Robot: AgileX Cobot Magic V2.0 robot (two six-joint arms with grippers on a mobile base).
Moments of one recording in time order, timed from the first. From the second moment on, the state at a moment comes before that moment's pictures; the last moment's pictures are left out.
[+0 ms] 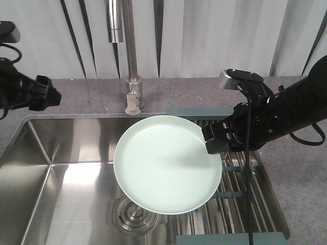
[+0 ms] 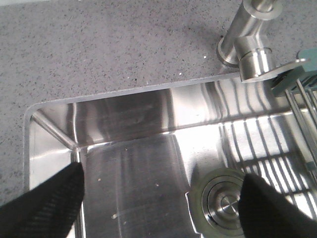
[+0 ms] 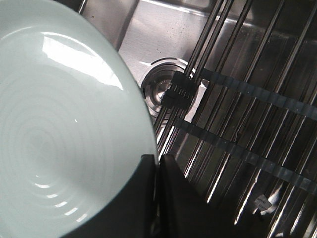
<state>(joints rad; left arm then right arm) -0.13 1.37 -1.25 -0.16 0.81 0.12 0.26 1.49 -1.17 0.57 0.95 -0.34</state>
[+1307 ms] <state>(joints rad) -0.13 0.46 -0.68 0.00 0.90 -0.10 0.26 1.49 -1.17 0.57 0.95 -0.34</state>
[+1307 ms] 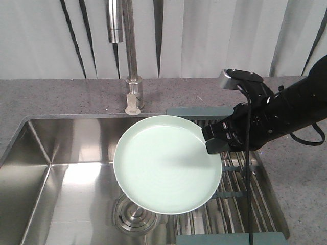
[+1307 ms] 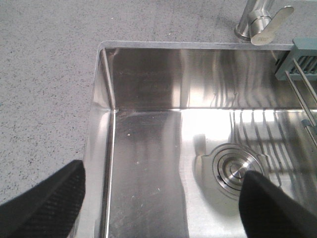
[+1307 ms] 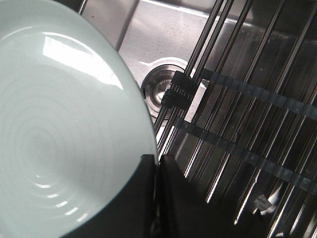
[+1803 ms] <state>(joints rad) -0.13 0.46 -0.68 0.00 0.90 -0.10 0.26 1.49 -1.17 0.57 0.95 -0.34</state>
